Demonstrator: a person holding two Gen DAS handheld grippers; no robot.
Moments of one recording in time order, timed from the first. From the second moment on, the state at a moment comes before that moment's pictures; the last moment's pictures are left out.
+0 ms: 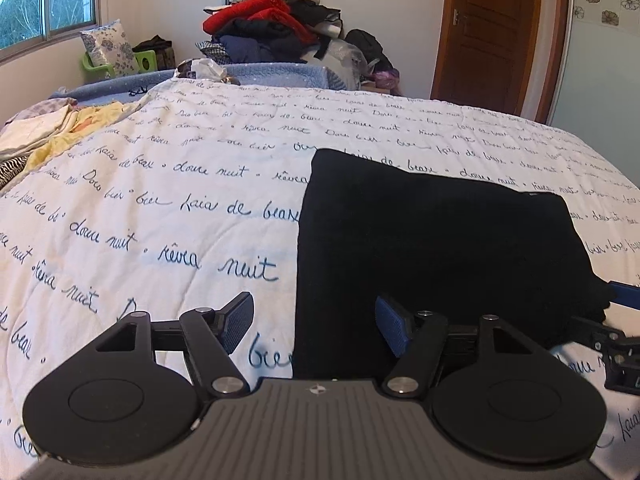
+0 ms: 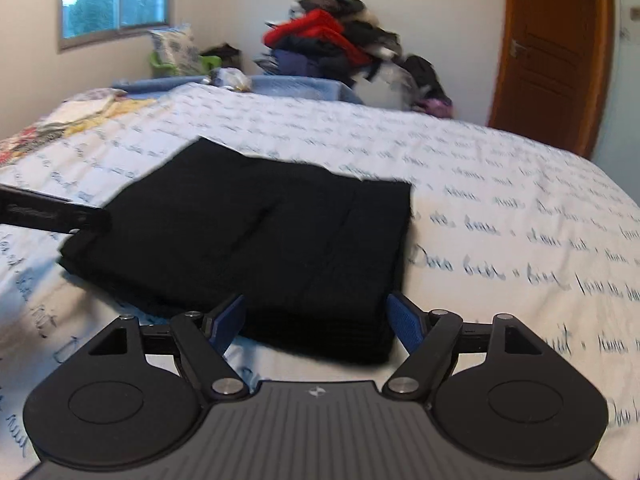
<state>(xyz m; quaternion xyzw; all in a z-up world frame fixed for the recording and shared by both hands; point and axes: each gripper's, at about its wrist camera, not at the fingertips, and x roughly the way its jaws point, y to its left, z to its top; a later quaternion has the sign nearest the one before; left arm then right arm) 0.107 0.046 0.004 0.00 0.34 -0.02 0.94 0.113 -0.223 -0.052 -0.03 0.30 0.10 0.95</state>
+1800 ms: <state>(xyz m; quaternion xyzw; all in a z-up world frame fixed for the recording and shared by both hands) 0.030 0.021 -0.034 0.02 0.36 0.01 0.93 0.034 -0.185 -0.079 0.02 0.33 0.09 0.94</state>
